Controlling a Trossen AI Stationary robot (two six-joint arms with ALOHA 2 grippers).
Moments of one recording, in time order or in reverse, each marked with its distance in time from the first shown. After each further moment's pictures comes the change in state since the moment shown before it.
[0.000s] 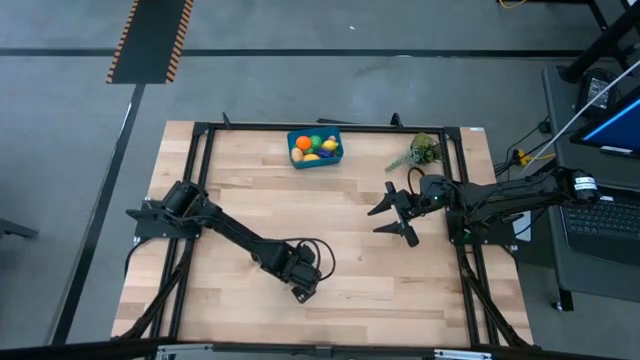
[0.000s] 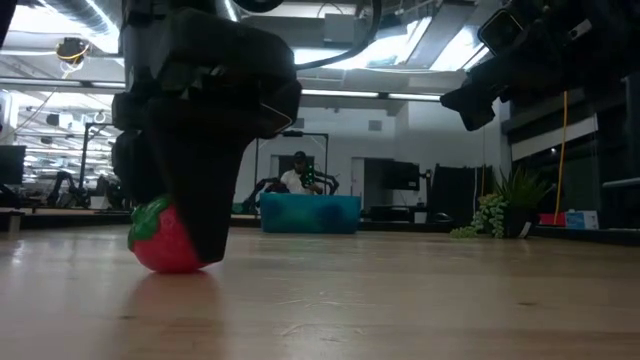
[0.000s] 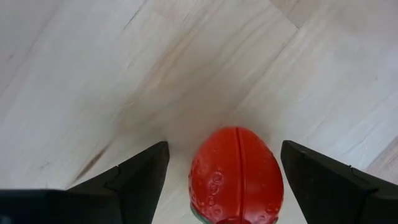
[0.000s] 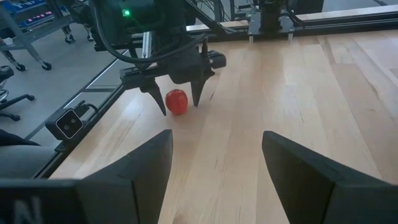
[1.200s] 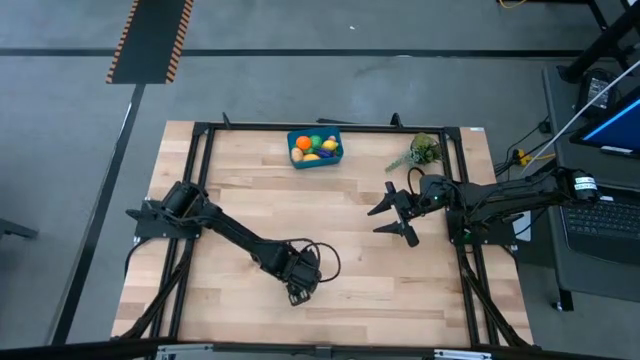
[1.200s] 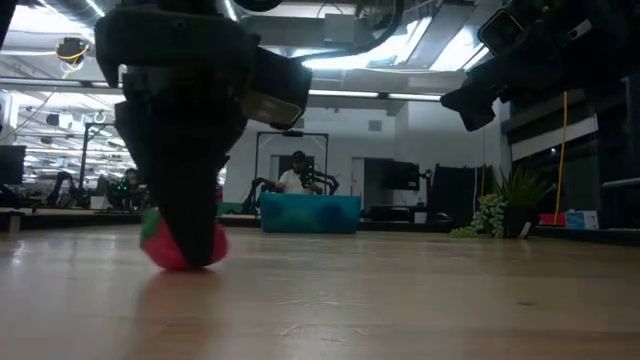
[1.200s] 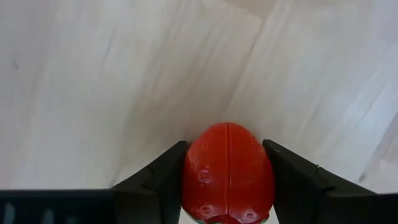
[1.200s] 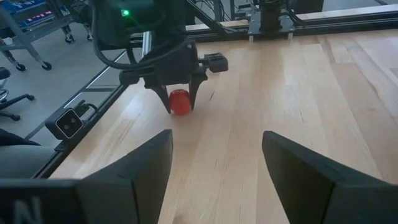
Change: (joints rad) left arm -0.004 -0.001 0.000 0.004 -0.003 0.276; right arm 0.000 0.000 0.000 -0.002 0.000 0.000
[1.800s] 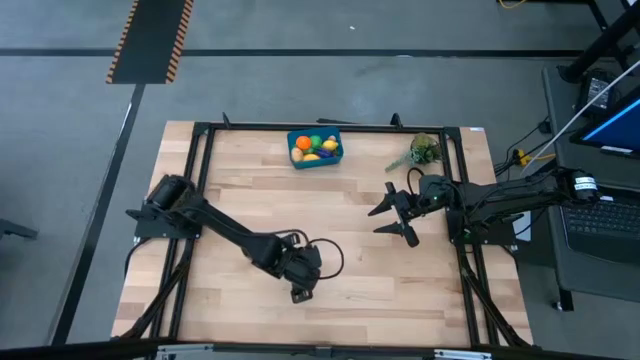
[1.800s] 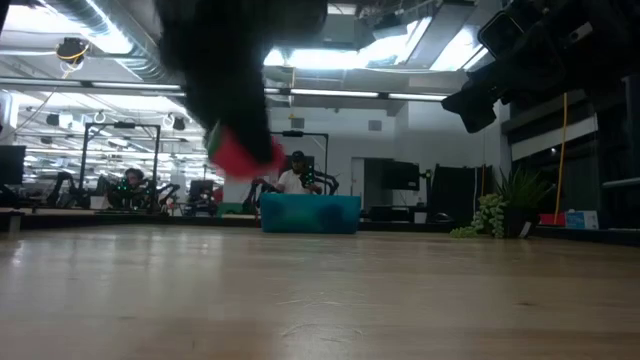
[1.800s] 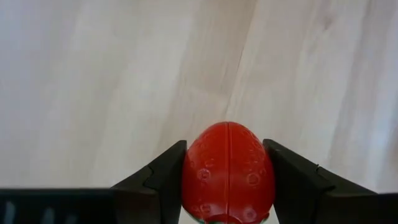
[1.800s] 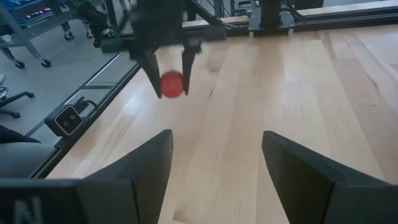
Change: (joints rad) left arm -0.007 -0.094 0.027 0.034 -0.149 0.149; right arm 0.000 0.000 0.000 -0.014 0.000 -0.003
